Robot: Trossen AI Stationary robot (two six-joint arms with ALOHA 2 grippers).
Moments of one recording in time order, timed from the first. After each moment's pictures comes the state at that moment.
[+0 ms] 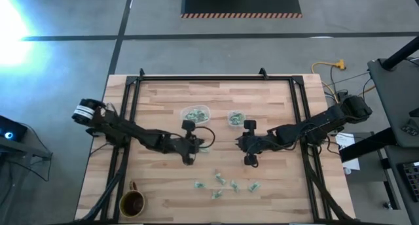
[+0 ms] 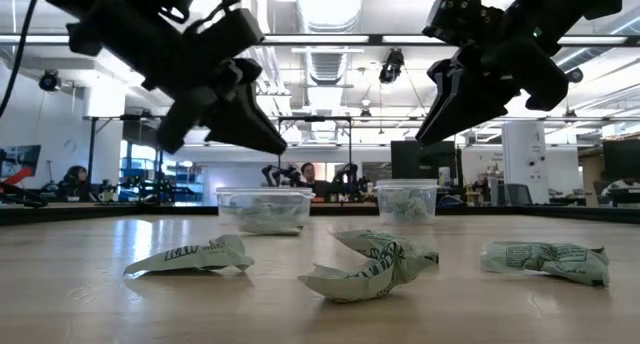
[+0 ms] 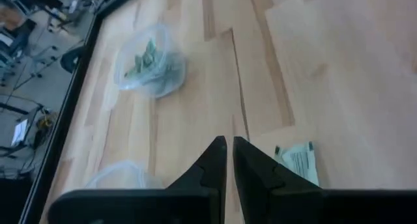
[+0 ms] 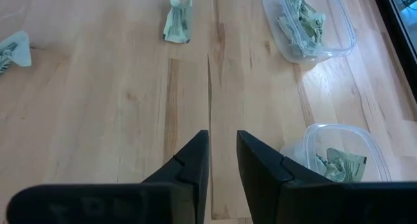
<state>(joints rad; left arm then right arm) -0.26 1.53 0.71 0.19 -0.50 0.28 0.28 1.43 0.76 -0.20 0.41 0.05</state>
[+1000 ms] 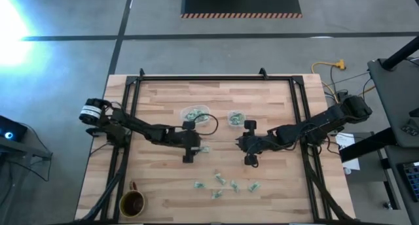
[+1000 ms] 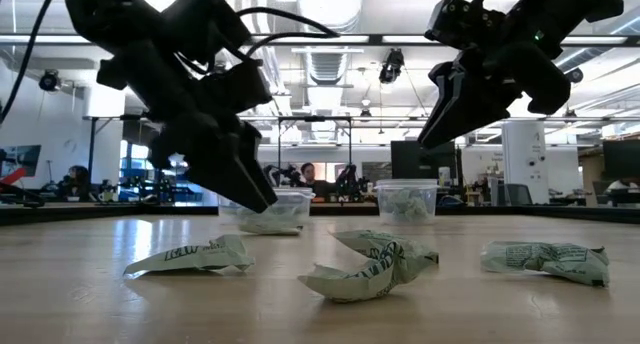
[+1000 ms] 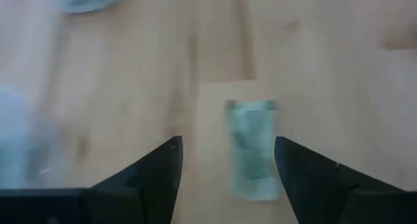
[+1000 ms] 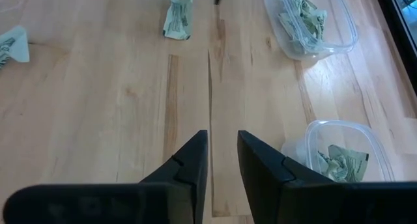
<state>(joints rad) -0.13 1.61 0.70 0.14 -0.17 0.00 0.28 1.43 0.75 -0.20 0.41 0.05</state>
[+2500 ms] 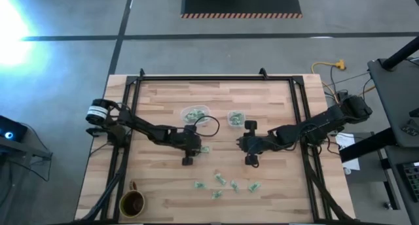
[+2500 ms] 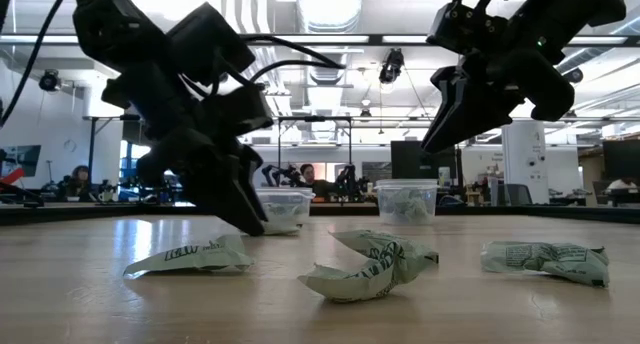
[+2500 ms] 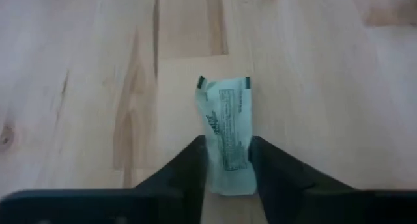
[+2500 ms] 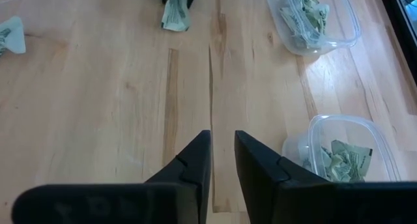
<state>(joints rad) -0.11 1.72 0.68 0.18 -0.06 -0.03 0.28 1.43 0.73 -0.18 0.41 0.05</state>
